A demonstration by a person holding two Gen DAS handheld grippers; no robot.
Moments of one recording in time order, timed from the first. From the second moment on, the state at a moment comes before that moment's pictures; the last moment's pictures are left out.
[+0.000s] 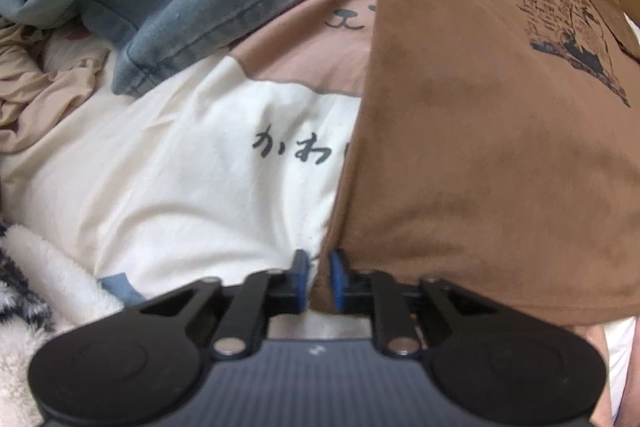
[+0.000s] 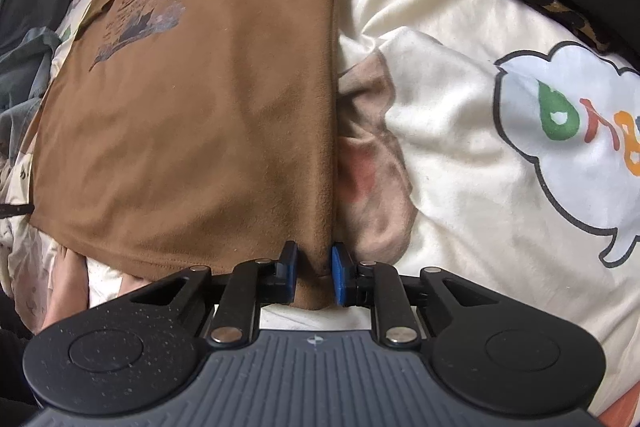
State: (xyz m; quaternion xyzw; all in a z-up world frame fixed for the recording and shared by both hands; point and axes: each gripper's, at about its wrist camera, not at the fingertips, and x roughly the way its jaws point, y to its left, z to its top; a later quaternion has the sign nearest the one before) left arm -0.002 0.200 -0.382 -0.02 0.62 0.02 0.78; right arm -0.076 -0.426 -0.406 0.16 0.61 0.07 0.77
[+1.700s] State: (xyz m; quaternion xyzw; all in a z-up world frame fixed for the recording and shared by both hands) left arm -0.017 0.181 -0.374 0.00 0.64 0.03 0.77; right arm -0.069 -0.426 -0.424 0.18 0.64 0.05 0.75
